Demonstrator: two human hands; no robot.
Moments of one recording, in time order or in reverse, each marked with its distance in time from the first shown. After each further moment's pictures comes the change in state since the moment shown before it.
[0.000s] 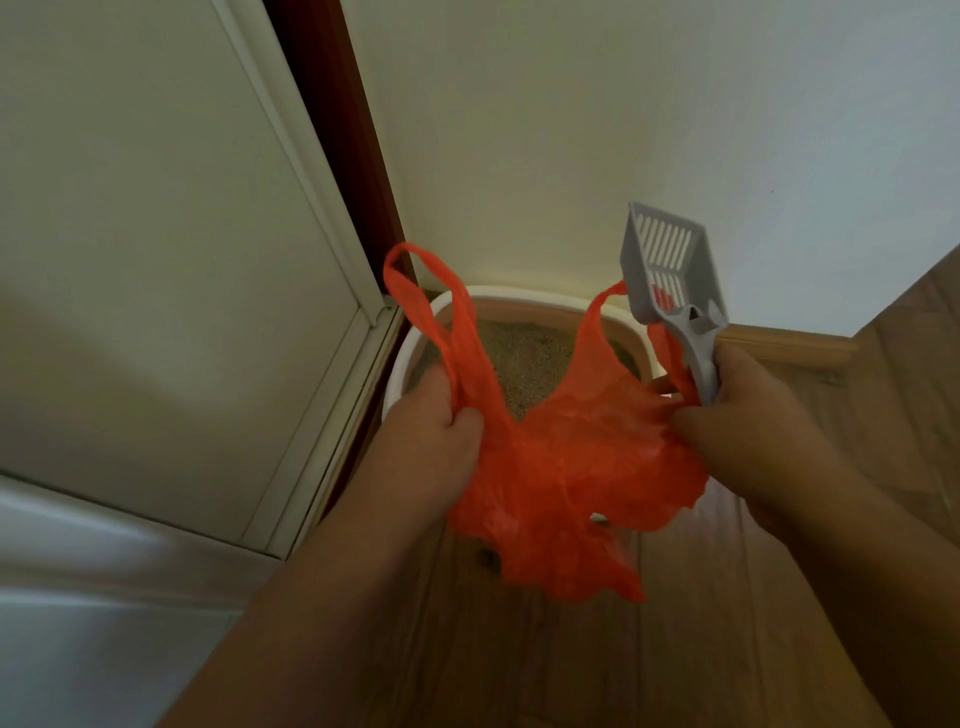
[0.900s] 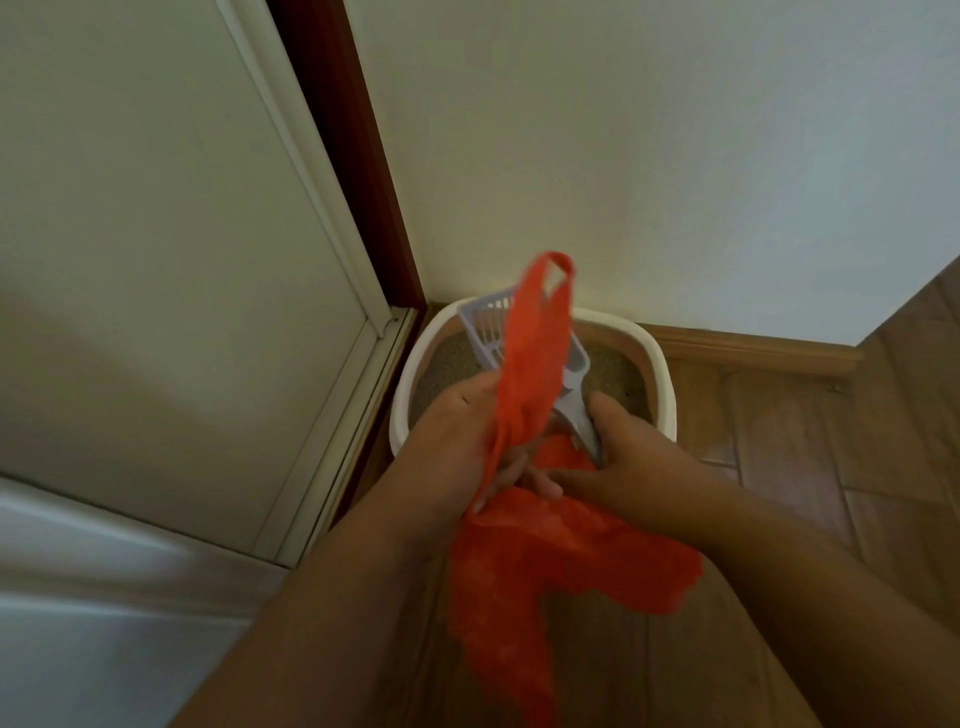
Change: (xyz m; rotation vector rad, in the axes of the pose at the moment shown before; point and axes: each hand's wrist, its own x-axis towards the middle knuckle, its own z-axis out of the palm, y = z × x) left_hand -0.013 0.037 0.003 -0.701 -0.368 0.105; right_hand -0.003 -0.008 0.050 -0.276 -0.433 -0.264
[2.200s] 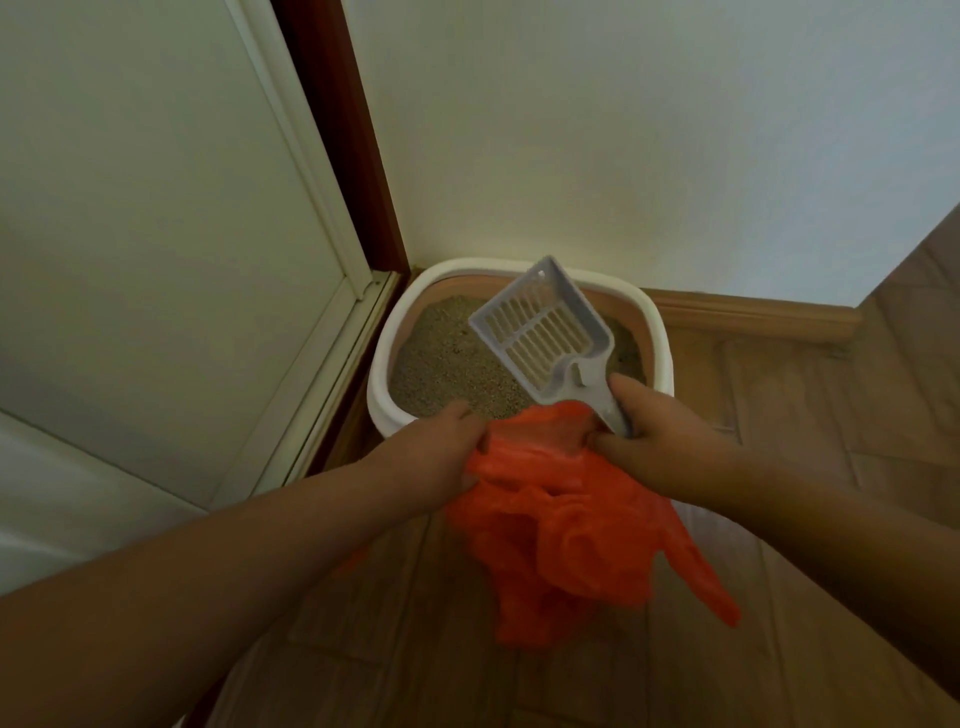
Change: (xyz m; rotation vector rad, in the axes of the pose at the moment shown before) left_hand 0.038 -0.169 -0.086 1.481 -0.195 -0.012; right_hand 0.009 0.098 0.036 -0.055 0.107 -0.070
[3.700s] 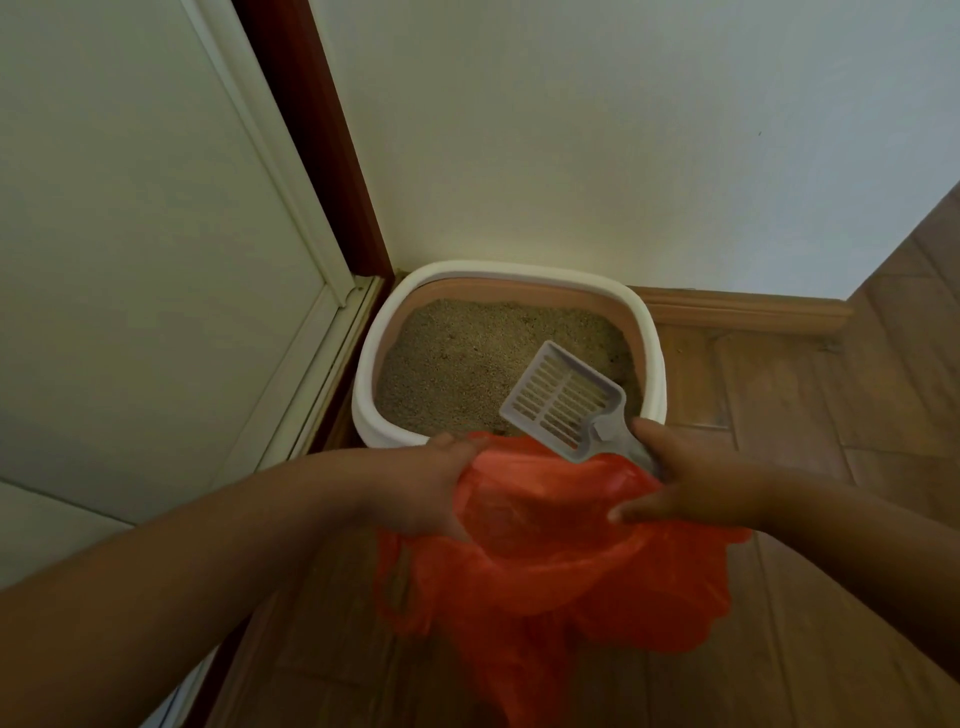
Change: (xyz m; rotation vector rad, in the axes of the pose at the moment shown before) left_hand -0.006 0.016 -0.038 -0.238 -0.513 -0.140; right_hand -0.001 0.061 -0.017 -0.169 -0.334 0.138
